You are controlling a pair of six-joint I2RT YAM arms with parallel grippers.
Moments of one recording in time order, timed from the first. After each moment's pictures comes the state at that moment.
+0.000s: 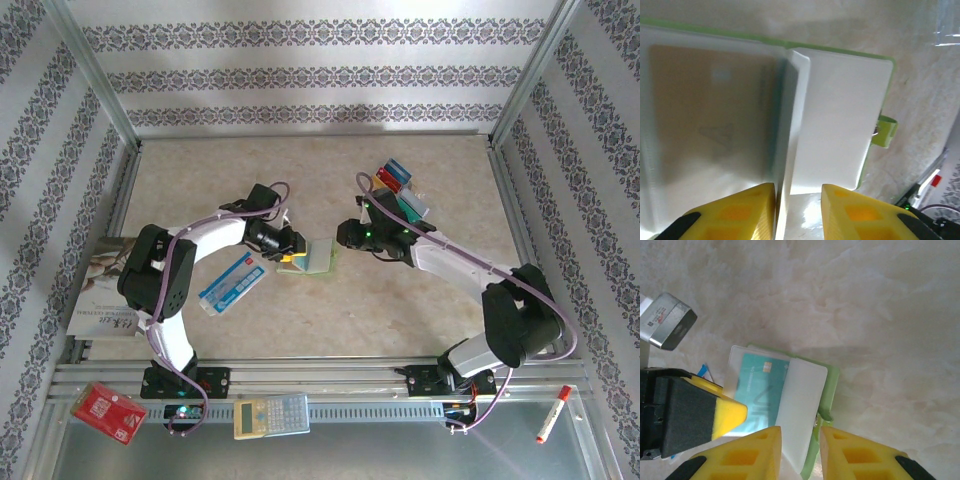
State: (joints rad) left arm -0.40 1.82 1.13 -0.46 0.63 -0.62; right arm 0.52 1.48 0.93 -0.27 -0.23 0.63
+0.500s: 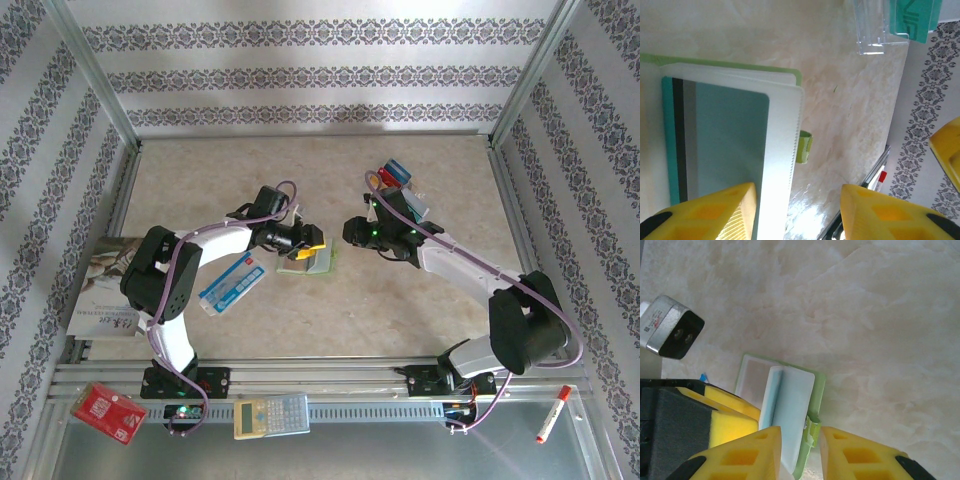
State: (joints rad) left arm -0.45 1.82 1.08 -0.17 0.72 -0.82; right arm 0.49 1.44 0.91 -0.27 -0.22 0.63
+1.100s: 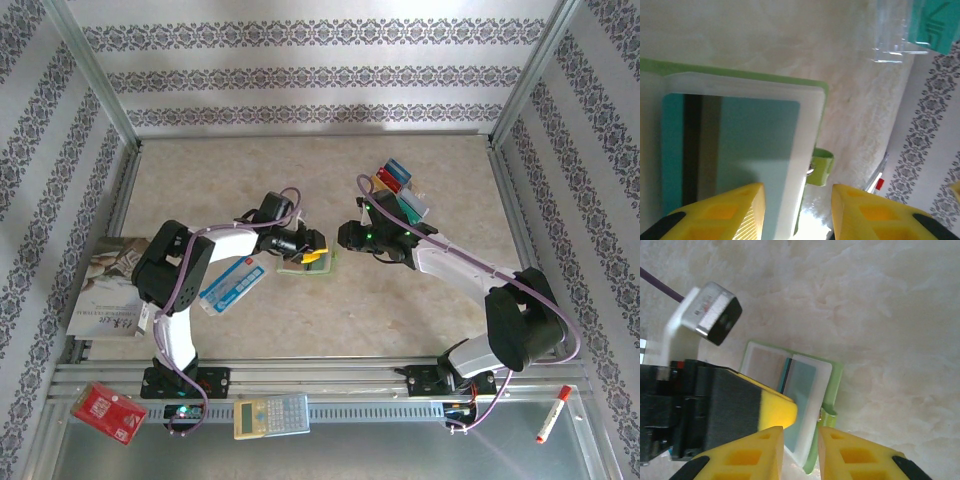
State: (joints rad) left arm -0.47 1.91 1.06 -0.06 0.72 -0.89; right arm 0.53 1.46 0.92 -0.27 -0.23 0.63
